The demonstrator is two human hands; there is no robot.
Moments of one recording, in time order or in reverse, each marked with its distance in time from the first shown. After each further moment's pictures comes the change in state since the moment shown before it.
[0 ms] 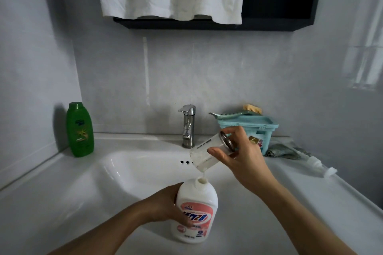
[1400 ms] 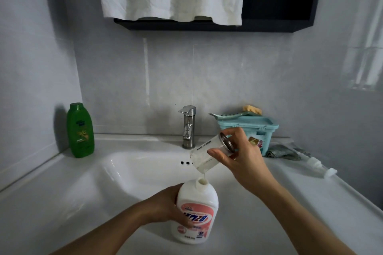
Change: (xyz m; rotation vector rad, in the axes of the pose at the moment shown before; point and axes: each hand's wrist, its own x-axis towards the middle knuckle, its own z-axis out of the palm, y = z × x) left_hand 0.002 -0.004 0.000 -0.003 0.014 0.020; right_hand 0.001 0.001 0.001 -0.003 -0.016 0.004
